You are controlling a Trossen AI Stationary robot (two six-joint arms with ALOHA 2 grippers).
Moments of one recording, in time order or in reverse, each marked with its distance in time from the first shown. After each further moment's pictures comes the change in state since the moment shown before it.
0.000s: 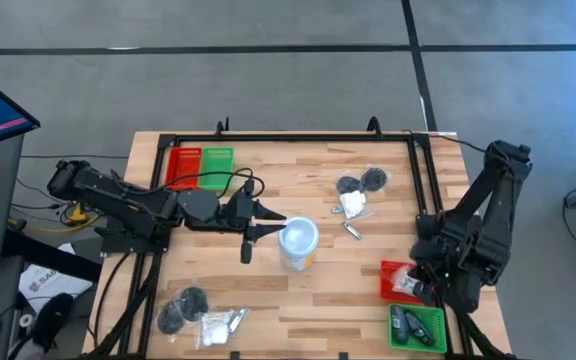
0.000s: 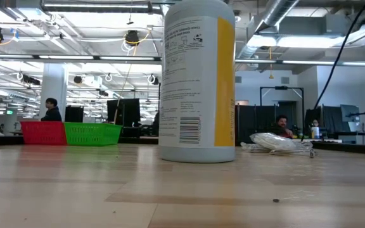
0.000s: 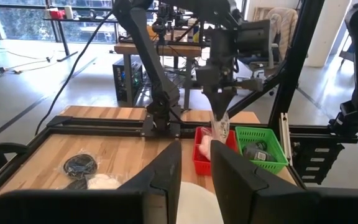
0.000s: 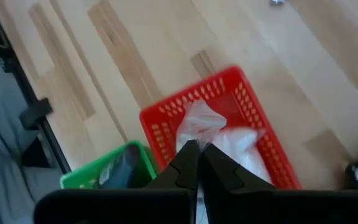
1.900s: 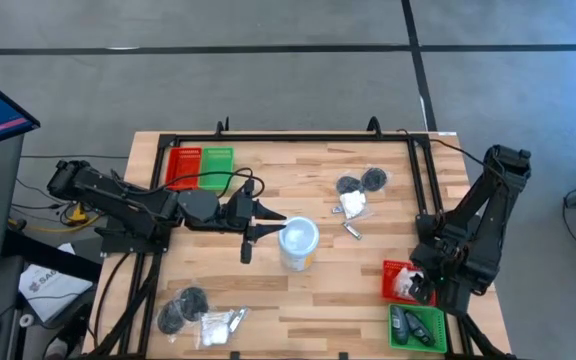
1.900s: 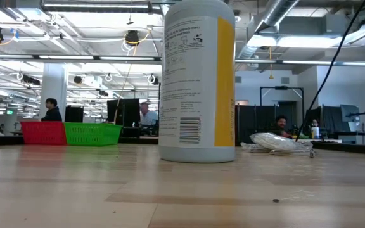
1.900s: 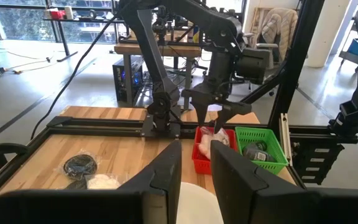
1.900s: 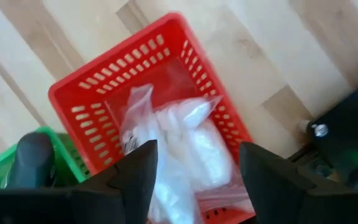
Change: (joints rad) left arm 0.000 0.000 0.001 0.000 0.000 0.000; right arm 0.025 0.075 -0.114 -0.014 -0.129 0.130
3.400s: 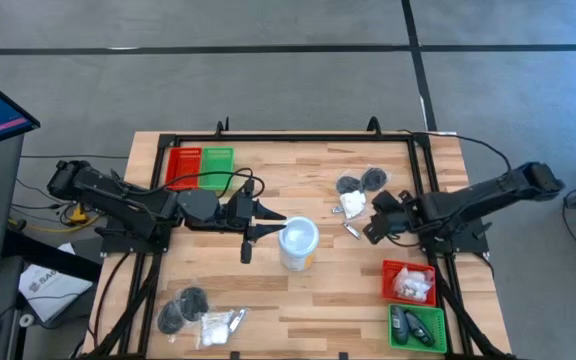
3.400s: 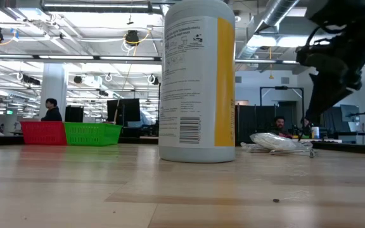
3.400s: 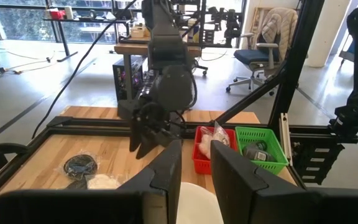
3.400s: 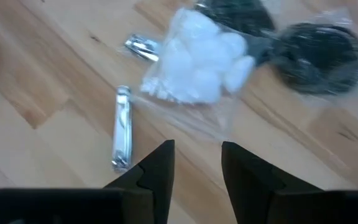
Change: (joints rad) left arm 0.000 0.000 0.000 0.000 0.000 0.001; right arm -0.964 -0.134 -0.212 0.388 0.187 -0.890
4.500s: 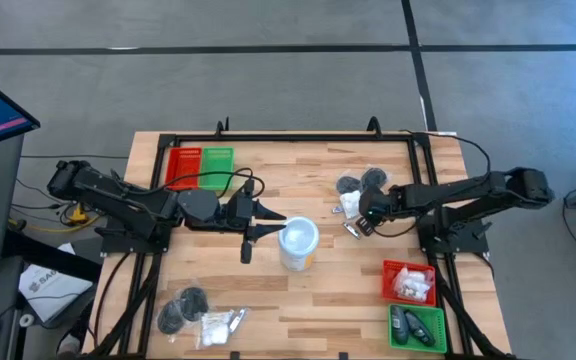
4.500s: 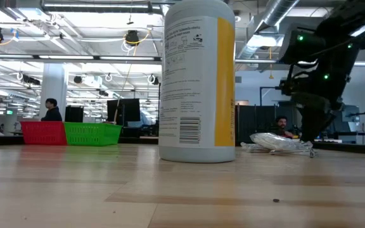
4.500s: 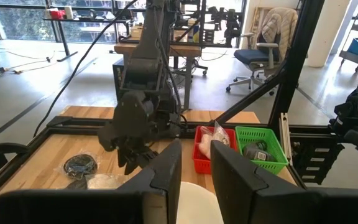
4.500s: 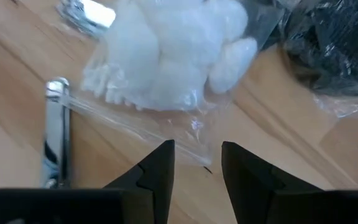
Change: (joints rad) left arm 0.000 0.000 0.000 0.000 0.000 0.000; right arm -0.284 0.185 -0.065 0.190 -0.173 -0.266
